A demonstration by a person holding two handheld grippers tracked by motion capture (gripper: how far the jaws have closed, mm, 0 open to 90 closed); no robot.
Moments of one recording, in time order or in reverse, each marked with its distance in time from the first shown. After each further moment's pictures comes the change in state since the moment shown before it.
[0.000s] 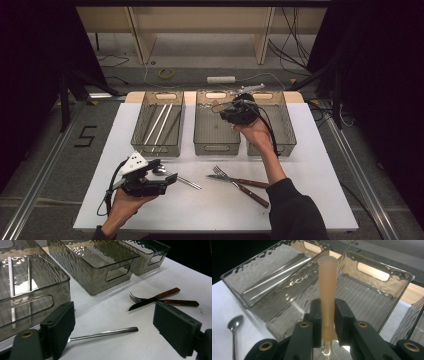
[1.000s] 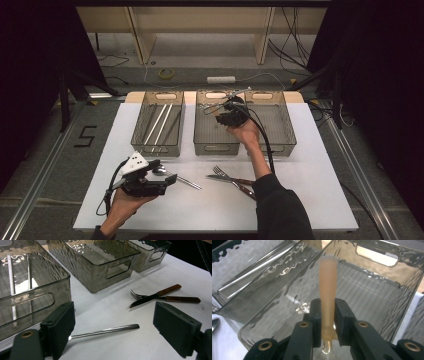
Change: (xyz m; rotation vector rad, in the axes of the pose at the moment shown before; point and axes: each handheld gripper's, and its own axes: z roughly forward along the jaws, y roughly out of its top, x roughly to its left) left arm 0.001 -0.001 0.000 0.018 0.004 0.015; right arm -0.004 -0.006 0.048 0.081 -0.047 0.046
